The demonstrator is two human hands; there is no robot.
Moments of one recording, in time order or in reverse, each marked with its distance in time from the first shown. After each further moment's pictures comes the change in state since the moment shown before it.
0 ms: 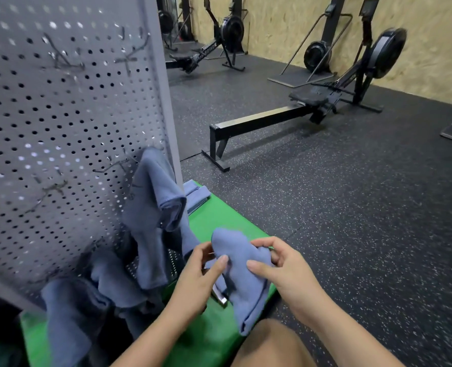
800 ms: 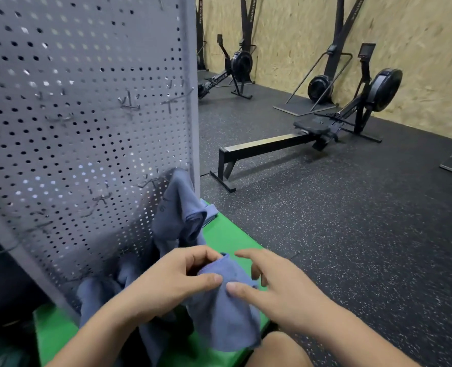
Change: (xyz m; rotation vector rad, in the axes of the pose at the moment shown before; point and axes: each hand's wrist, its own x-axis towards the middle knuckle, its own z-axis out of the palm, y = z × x) left_hand -0.055 0.130 -0.096 0.104 -0.424 0.150; right_hand -0.053 -0.089 0.044 -1.051 -0.175 -0.303
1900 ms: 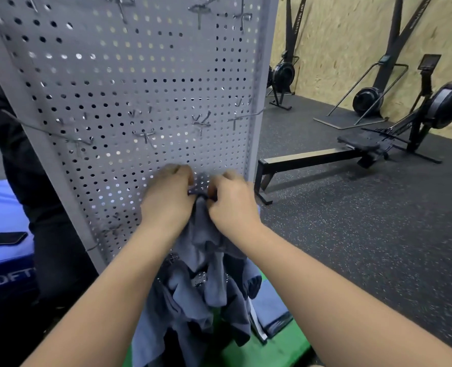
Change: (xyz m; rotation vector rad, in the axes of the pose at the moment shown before) left_hand 0.041 0.045 -0.154 0.984 0.854 -0.168; right_hand 0.200 -0.160 0.021 -0.086 0.406 -0.187
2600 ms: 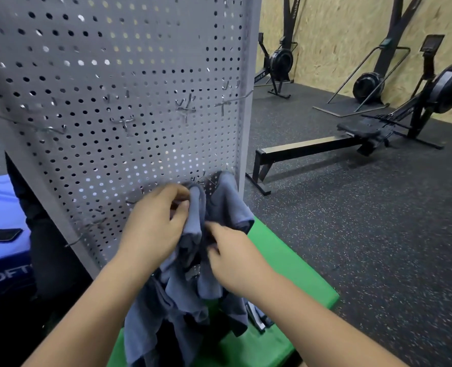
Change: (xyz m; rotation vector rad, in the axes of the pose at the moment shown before) left_hand -0.064 -0.009 0.008 -0.294 0.011 0.074; right_hand -0.093 0.037 0.023 0.174 -0.321 0.008
